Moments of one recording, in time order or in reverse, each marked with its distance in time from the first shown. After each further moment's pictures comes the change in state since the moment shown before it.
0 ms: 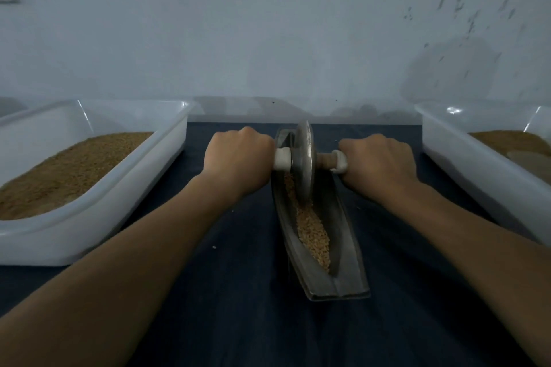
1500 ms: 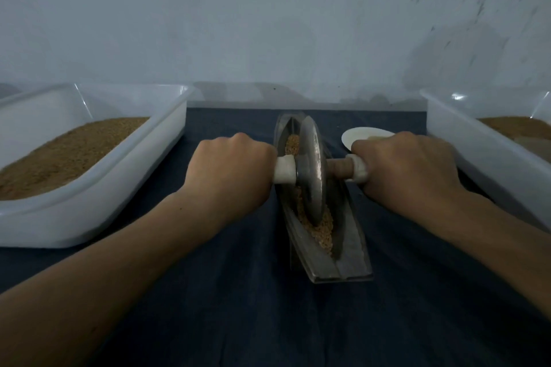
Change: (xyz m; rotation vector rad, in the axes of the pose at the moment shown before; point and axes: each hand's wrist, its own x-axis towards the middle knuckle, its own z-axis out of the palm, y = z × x) left_hand -0.047 -0.005 -0.005 0.015 0.187 0.083; right_hand -0.047 0.010 -0.013 -0.090 0.292 -0.182
